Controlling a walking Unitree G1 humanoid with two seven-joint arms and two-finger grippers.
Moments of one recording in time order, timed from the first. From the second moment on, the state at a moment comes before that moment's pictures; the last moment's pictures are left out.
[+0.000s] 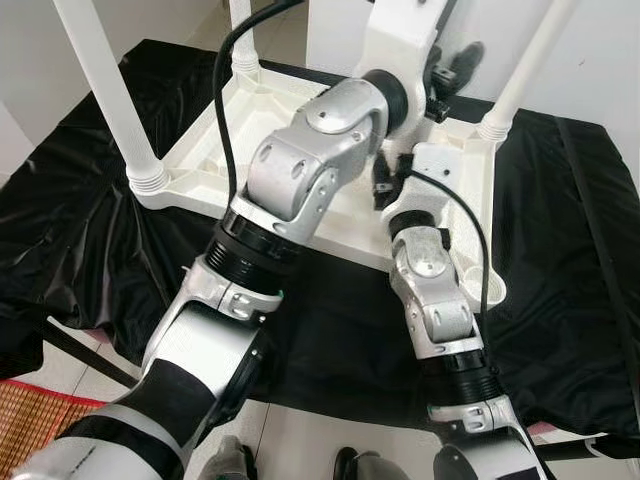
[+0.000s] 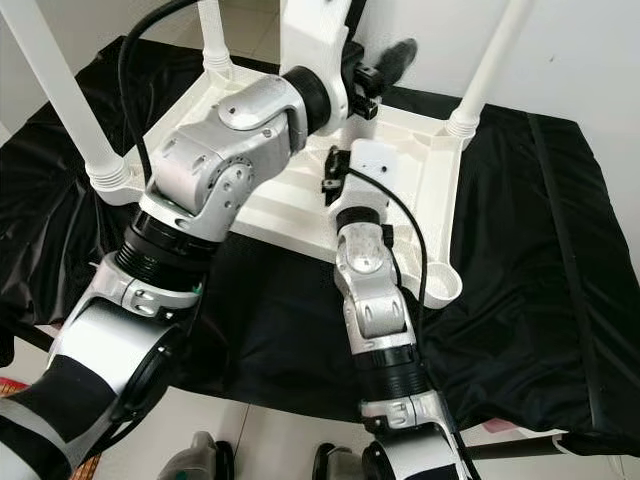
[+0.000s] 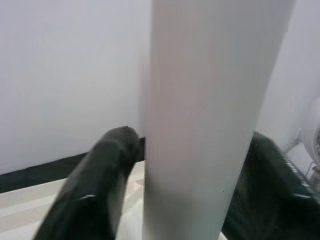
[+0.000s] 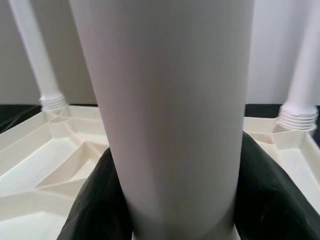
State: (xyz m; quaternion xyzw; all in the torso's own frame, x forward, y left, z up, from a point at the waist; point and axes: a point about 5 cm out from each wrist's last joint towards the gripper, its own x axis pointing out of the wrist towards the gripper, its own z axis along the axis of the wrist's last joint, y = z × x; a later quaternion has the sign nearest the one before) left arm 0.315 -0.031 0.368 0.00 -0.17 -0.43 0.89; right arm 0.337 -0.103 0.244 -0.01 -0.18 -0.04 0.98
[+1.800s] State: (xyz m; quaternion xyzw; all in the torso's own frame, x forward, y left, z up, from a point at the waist) left arm 0.305 0.032 0.230 -0.01 -0.06 -0.40 0.91; right arm 0.277 -0.178 0.198 -0.03 -0.17 -0.16 0.97
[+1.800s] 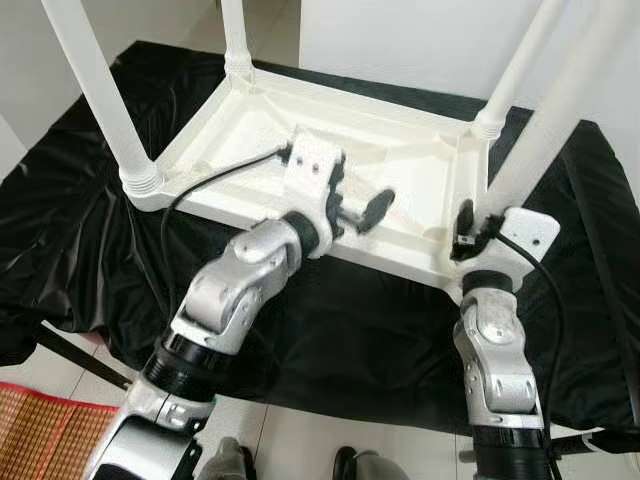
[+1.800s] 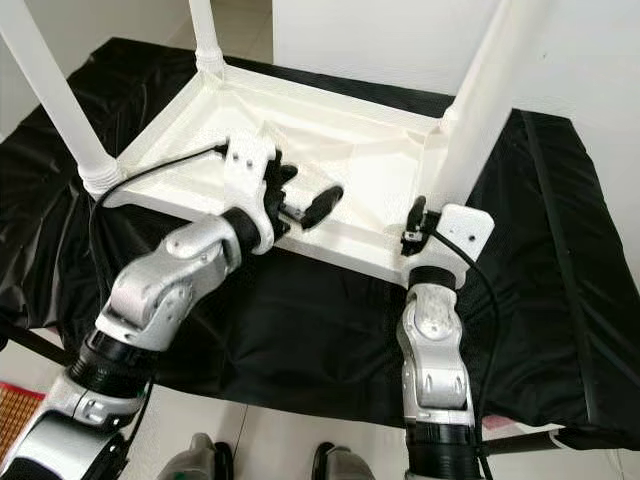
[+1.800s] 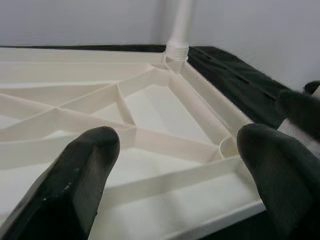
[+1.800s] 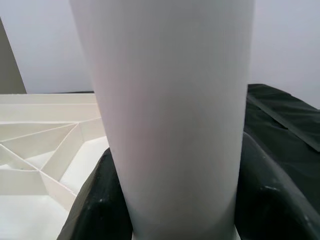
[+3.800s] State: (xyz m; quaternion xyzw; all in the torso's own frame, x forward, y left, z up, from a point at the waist) left arm 0.285 0.035 0.198 0.05 -0.06 -0.45 0.89; right arm 0.269 -0.192 0.168 -0.07 -0.15 -0.09 0.98
